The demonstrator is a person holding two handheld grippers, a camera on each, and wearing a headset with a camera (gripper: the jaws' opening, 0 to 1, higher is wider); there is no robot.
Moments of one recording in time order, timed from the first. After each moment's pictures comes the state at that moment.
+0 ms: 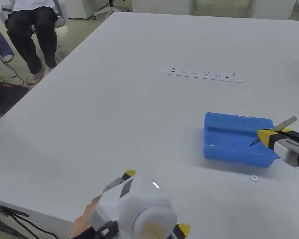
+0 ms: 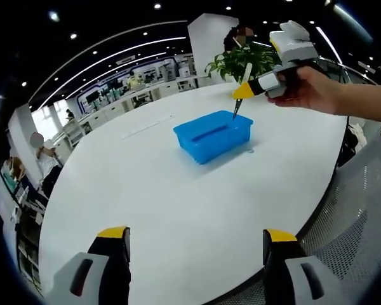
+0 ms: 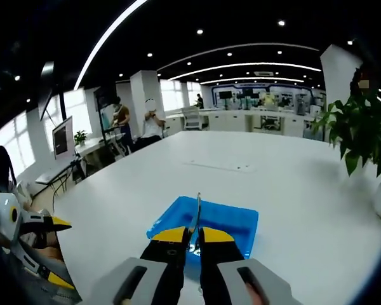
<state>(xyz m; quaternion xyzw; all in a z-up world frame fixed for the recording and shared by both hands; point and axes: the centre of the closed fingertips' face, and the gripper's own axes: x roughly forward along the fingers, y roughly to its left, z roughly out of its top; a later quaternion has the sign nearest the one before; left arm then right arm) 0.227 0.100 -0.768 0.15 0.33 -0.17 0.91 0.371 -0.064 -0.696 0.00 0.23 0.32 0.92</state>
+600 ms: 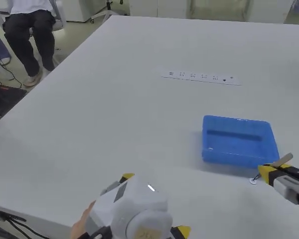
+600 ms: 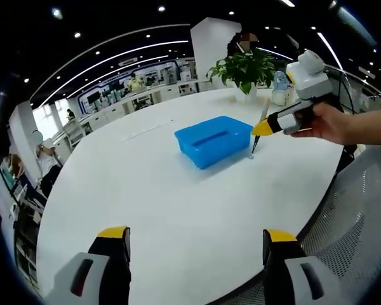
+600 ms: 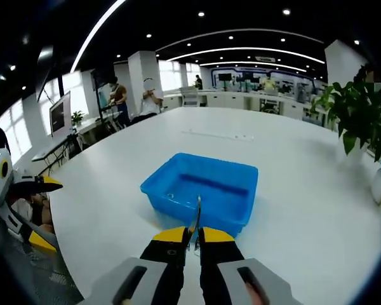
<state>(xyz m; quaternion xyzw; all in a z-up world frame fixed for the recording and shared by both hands) 0.228 0.099 -0.763 0.14 0.32 -0.17 0.92 0.352 -0.073 -0.765 -0.05 0.29 0.31 0.90</state>
